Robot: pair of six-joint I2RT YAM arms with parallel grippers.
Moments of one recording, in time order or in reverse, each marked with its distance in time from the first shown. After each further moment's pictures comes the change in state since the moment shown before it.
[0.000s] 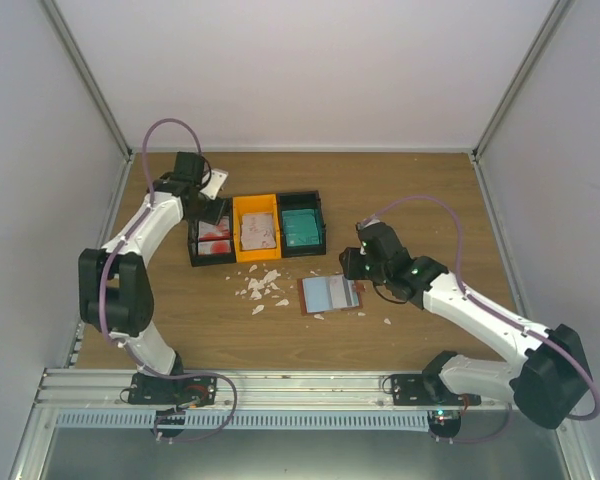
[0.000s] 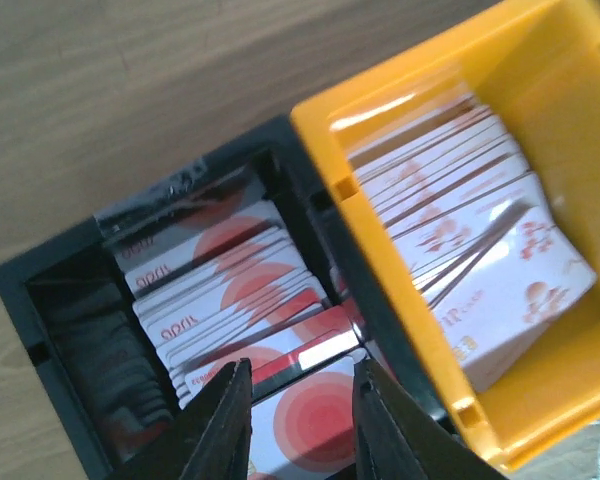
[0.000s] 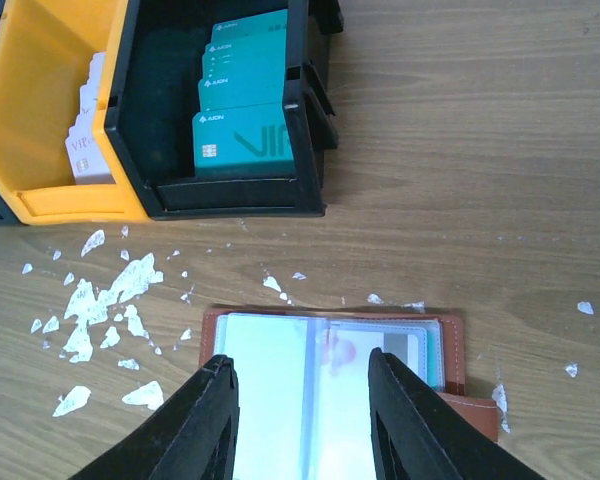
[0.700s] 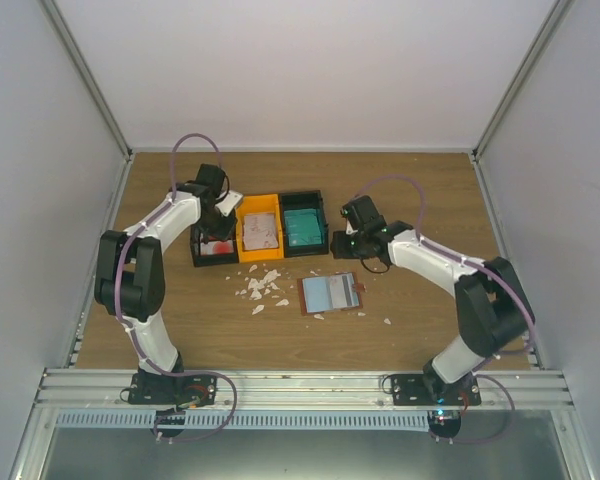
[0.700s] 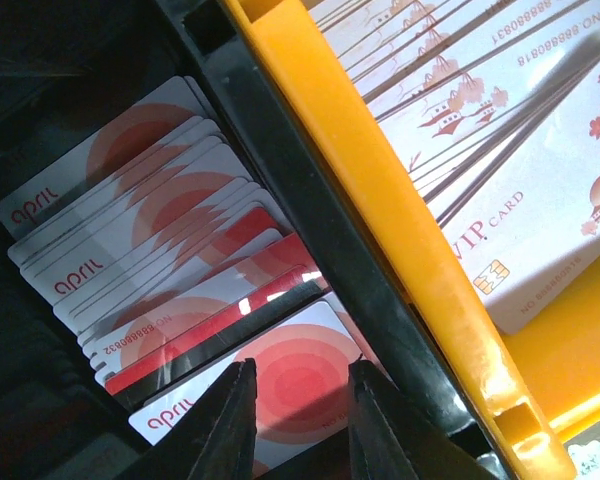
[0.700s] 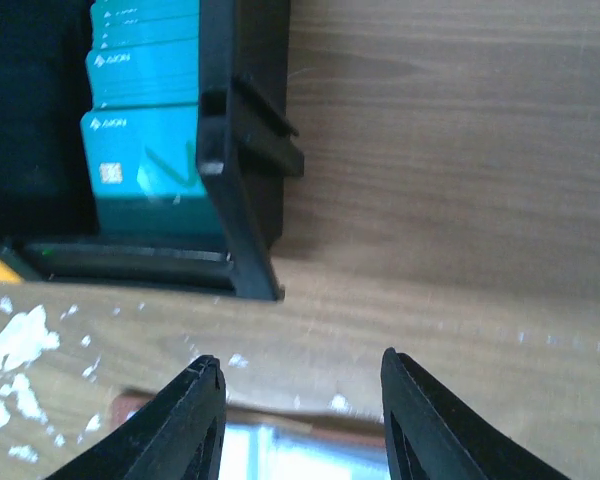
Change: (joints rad) left arm -0.075 0.151 0.002 -0.102 -0.098 0.014; right arm -0.124 0.401 0.204 0.003 -0.123 -0.110
